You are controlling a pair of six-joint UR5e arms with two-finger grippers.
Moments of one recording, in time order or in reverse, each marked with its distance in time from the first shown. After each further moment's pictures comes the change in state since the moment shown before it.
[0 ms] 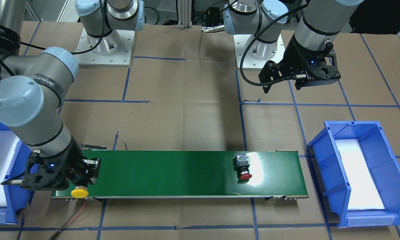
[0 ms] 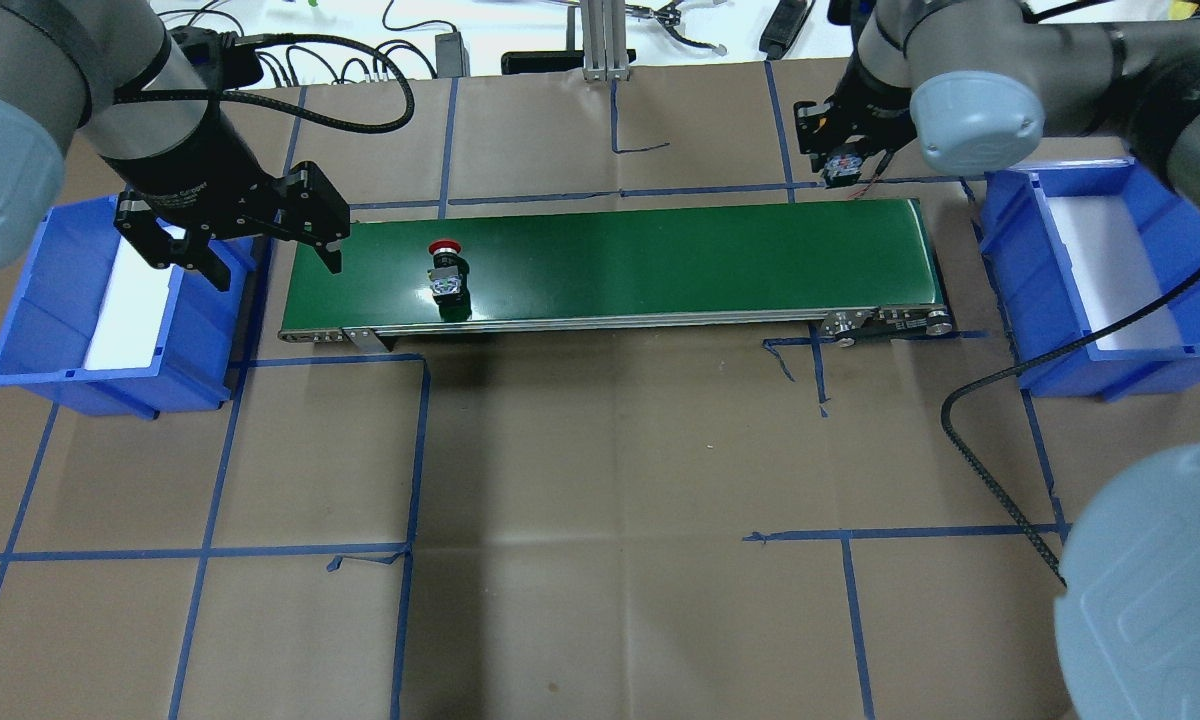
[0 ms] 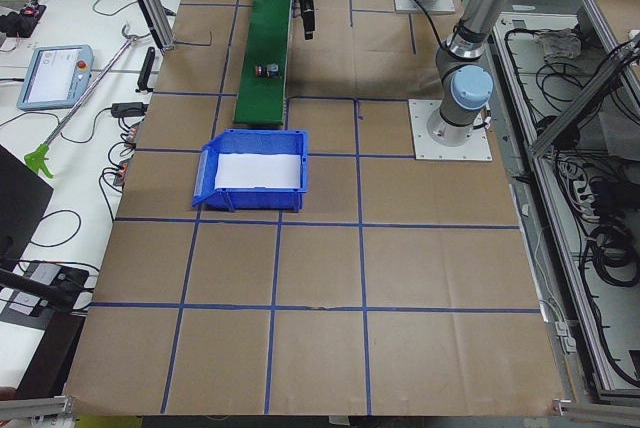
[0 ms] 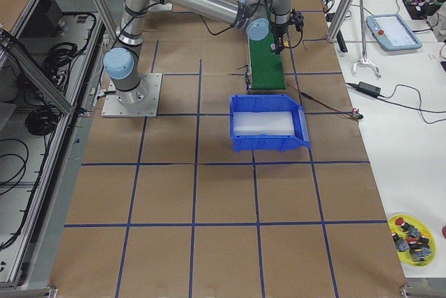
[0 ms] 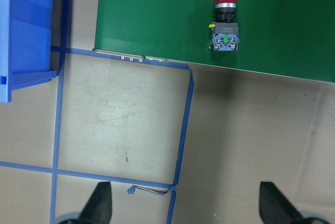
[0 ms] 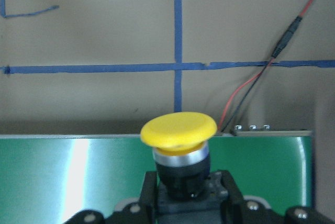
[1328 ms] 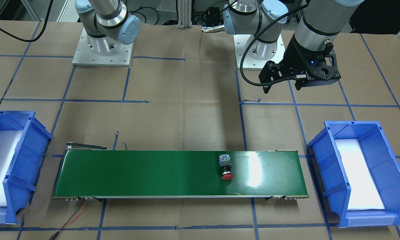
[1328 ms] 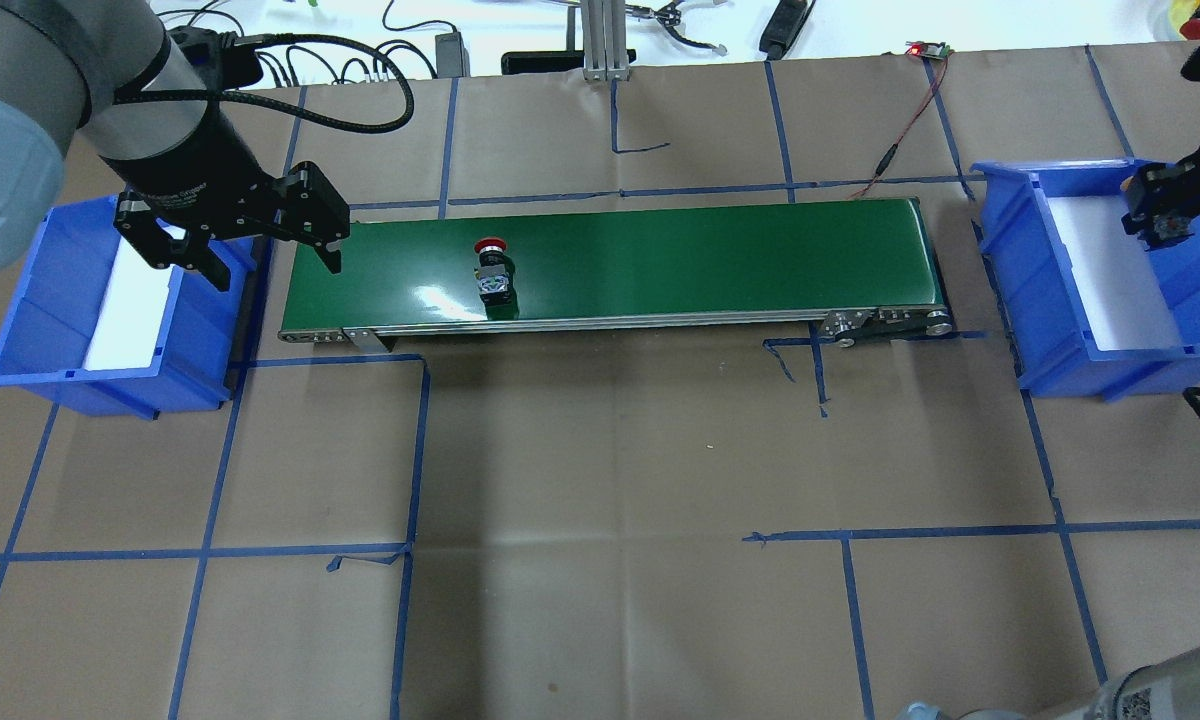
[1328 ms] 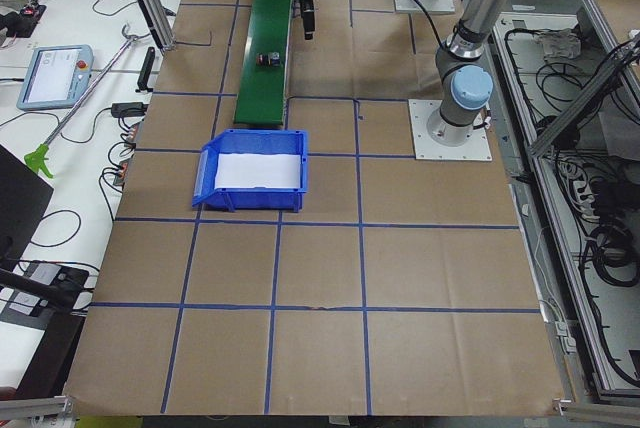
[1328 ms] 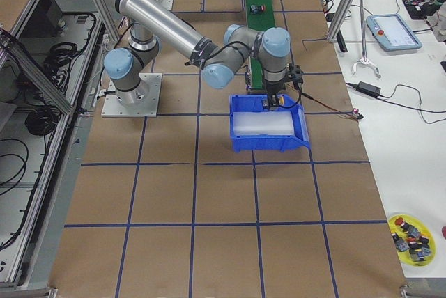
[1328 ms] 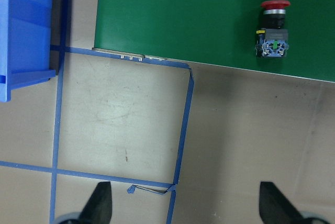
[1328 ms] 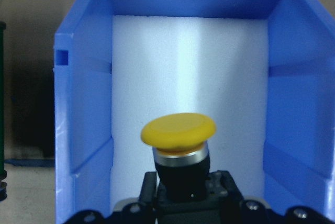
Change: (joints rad) left arm 0.001 0.000 -0.001 0.002 -0.001 0.002; right arm -0.481 -0.095 0.201 0.014 0.000 -0.527
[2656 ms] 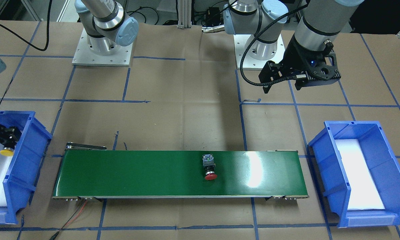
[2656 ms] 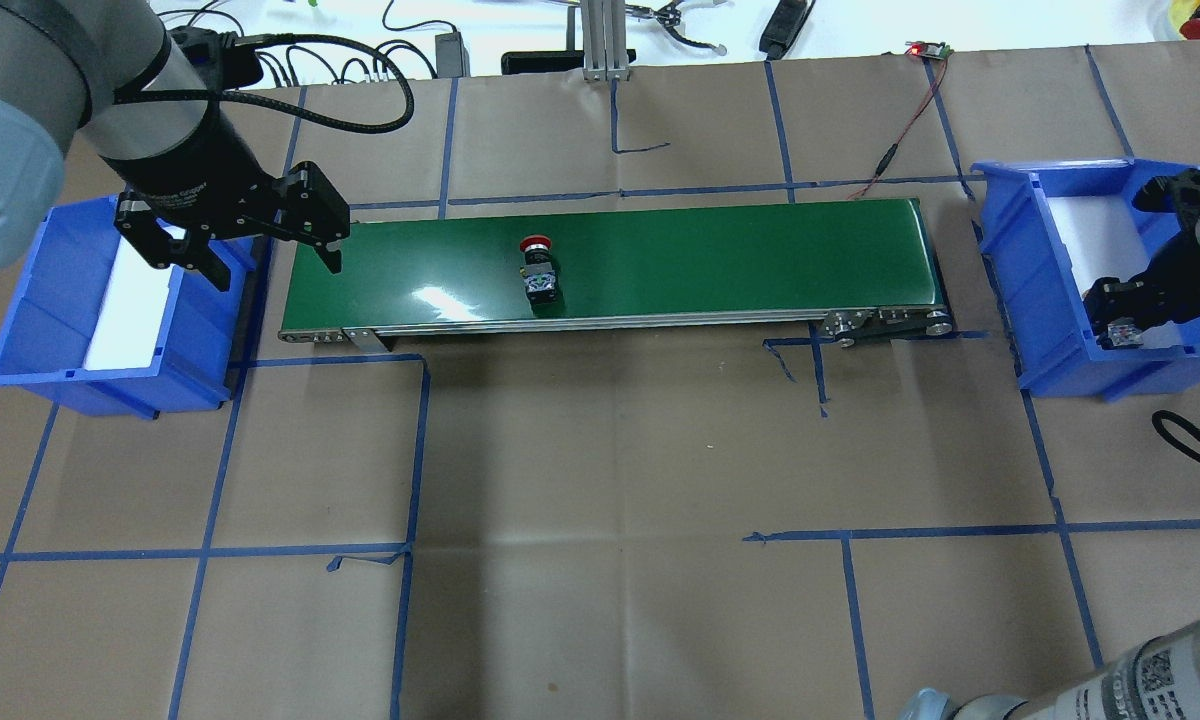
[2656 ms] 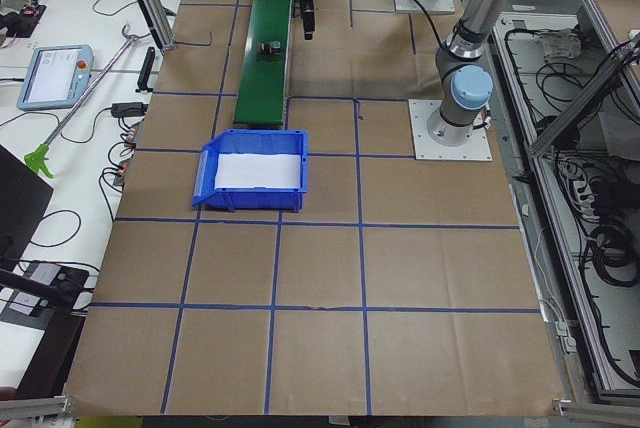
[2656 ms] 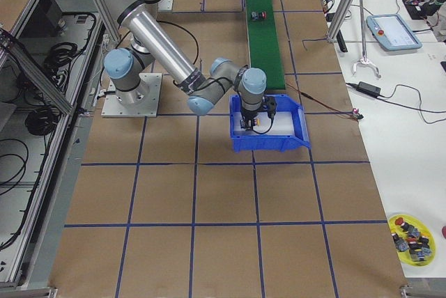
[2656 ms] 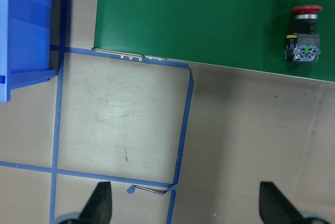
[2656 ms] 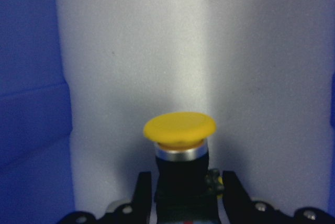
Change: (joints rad) left arm 0.000 0.000 0.000 0.000 0.000 0.000; right arm -0.058 0.055 0.186 -0.144 -0.005 -0.002
